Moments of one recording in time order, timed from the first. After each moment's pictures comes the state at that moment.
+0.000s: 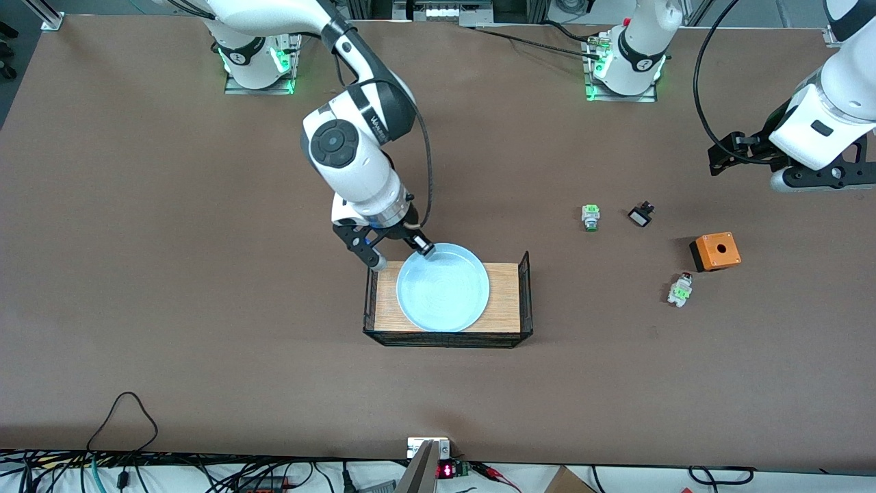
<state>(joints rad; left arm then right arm) -0.12 -0.02 0.03 -1.68 0.05 1.57 -0.15 0.70 0.59 -0.04 -1.47 0.23 2.31 1.30</state>
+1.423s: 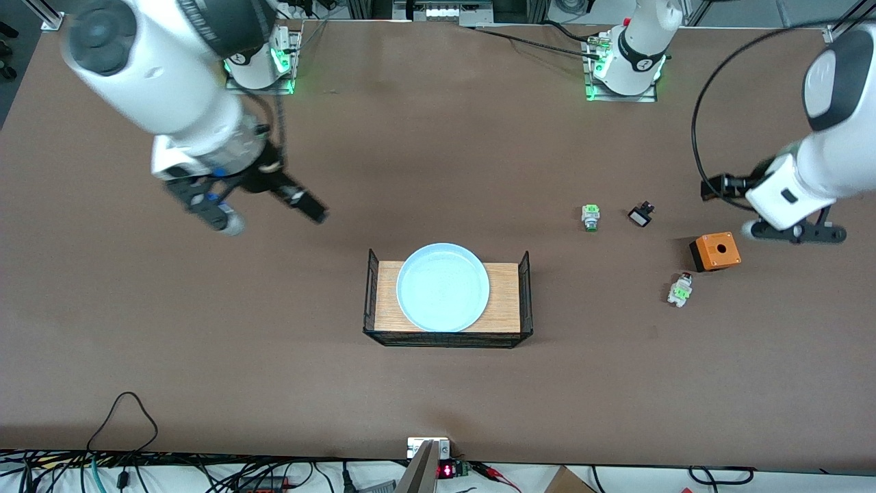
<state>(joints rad) -0.05 0.19 0.04 -1.65 0.05 1.62 0.11 0.48 0.28 -0.10 -1.37 0.13 1.75 0.94</state>
